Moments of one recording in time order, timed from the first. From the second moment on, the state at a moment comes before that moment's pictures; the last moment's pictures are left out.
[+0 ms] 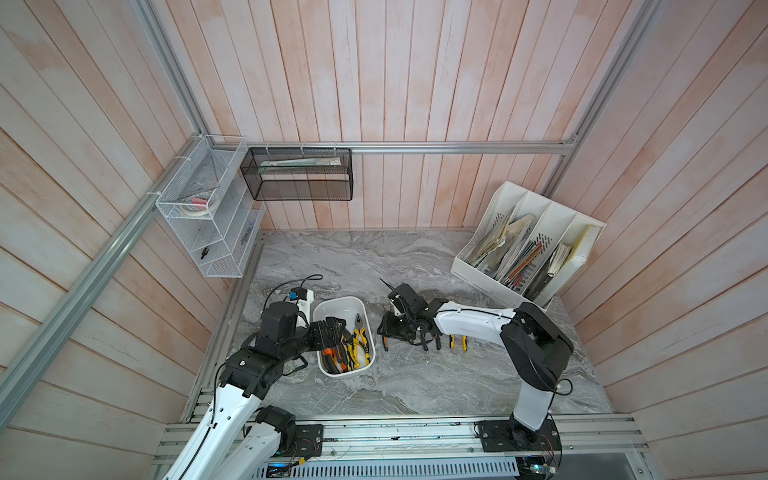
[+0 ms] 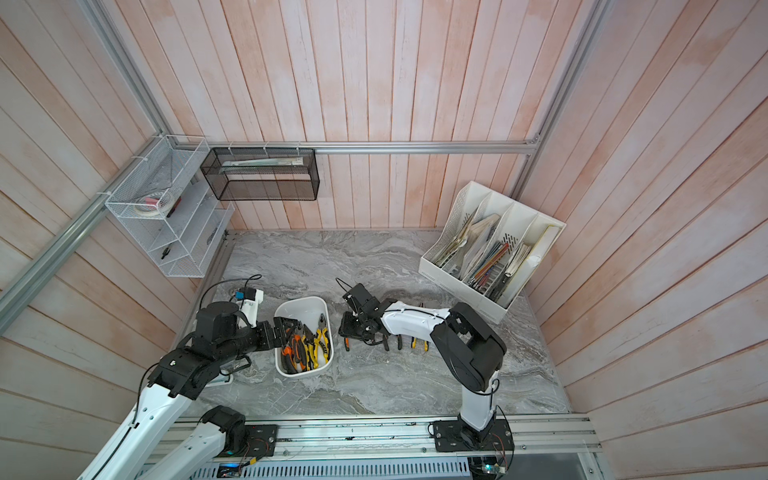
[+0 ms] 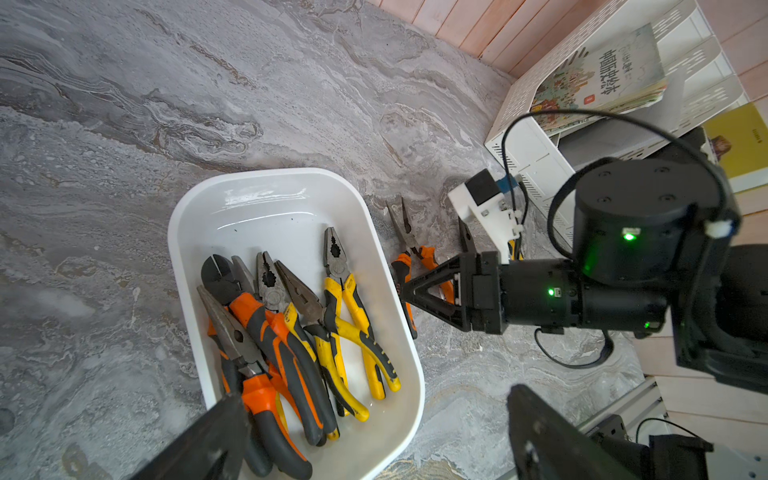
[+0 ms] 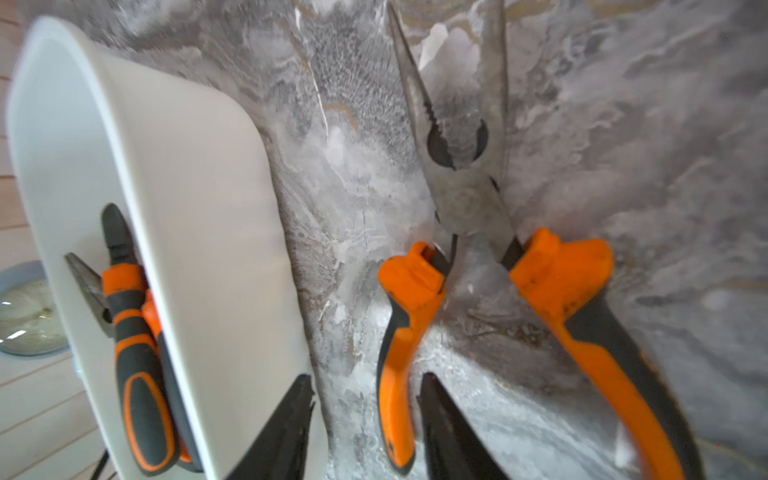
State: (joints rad) left arm -0.35 0.72 0.75 -0.70 0.22 -0.47; right arm 0.86 1.86 1.17 -0.35 -0.20 0.89
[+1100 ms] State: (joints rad) left arm -0.35 0.71 0.75 -0.70 0.20 -0.47; right arm 0.79 2.17 1.76 -0.90 0.00 0.57
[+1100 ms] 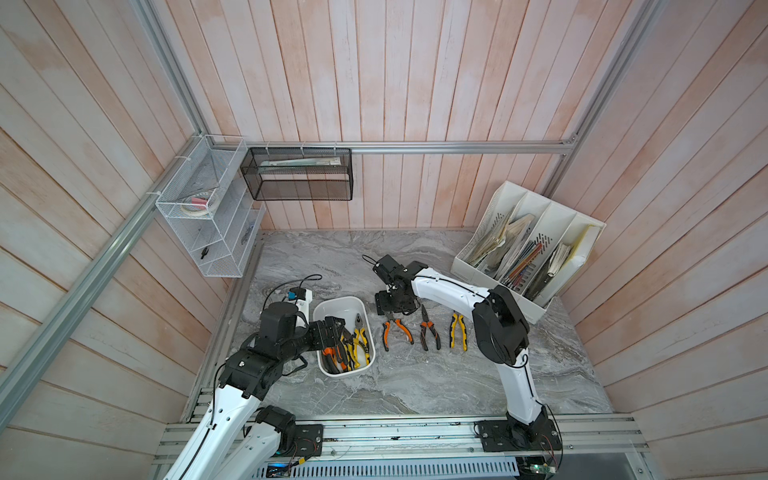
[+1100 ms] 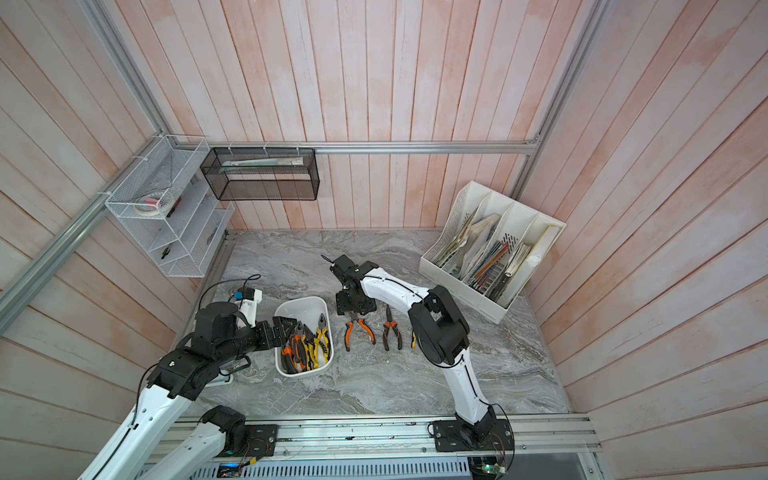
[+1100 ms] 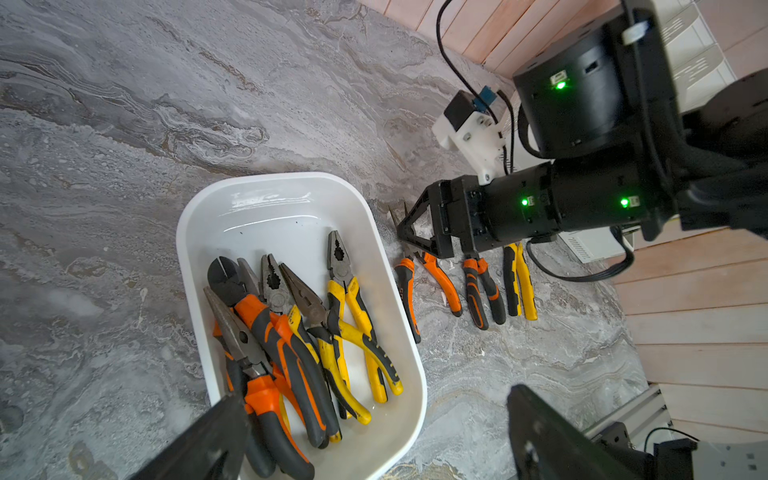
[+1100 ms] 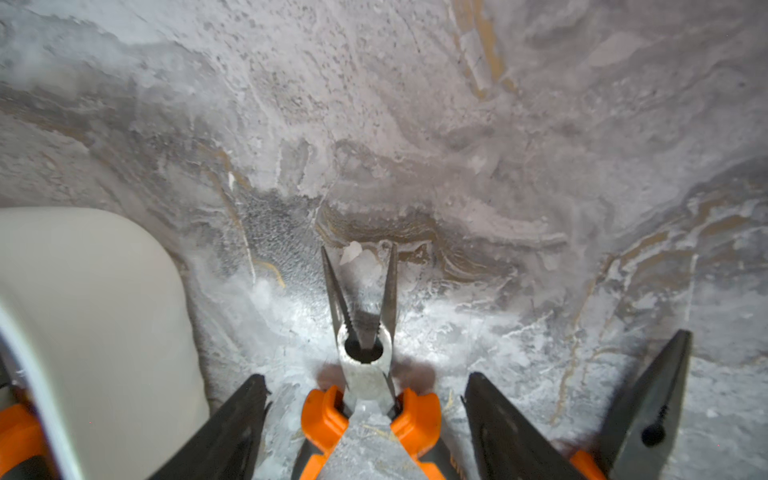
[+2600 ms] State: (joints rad) left arm -0.35 0.71 0.75 -0.70 0.20 -0.47; right arm 0.78 2.23 1.77 -0.94 0.01 0.58
